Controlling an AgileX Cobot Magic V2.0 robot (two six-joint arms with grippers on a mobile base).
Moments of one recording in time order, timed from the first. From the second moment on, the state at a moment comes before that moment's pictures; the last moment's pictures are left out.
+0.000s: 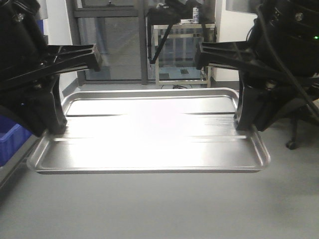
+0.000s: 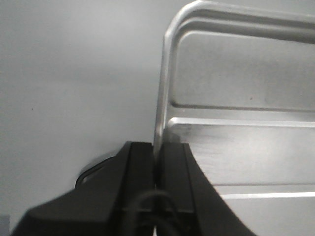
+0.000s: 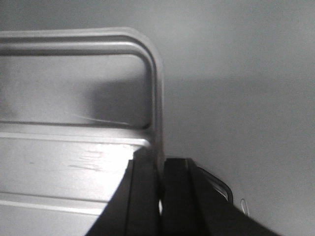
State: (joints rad) left arm -0.70 1.42 -0.94 0.13 0.72 -0.78; right arm 0.60 1.42 -0.93 -0.13 0.70 0.75
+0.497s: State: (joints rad) left arm -0.70 1.42 -0.94 0.13 0.72 -0.78; right arm 0.60 1.42 -0.93 -0.13 0.70 0.75
